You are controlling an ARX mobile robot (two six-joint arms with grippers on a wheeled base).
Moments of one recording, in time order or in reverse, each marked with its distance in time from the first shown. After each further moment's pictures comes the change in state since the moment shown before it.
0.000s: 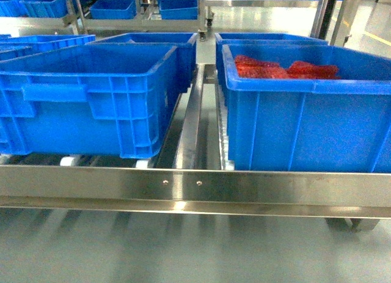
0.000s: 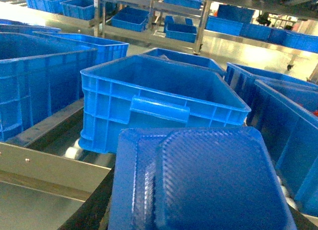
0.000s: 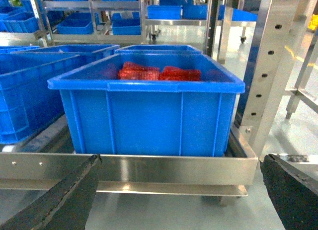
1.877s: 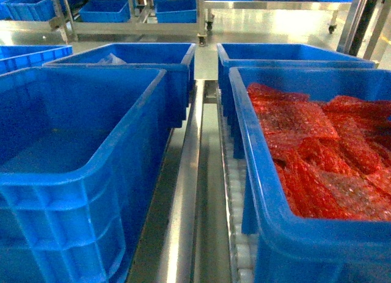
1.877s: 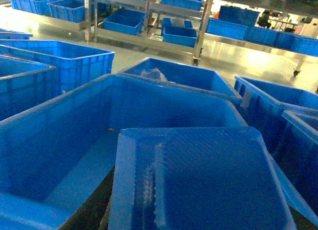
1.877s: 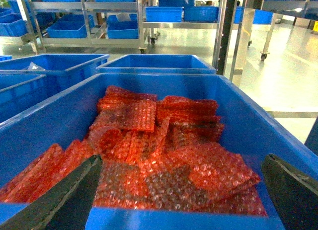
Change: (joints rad) left arm 0.000 0.000 0.000 0.006 -0.001 0.000; right arm 0.000 0.000 0.000 0.004 0.000 0.000
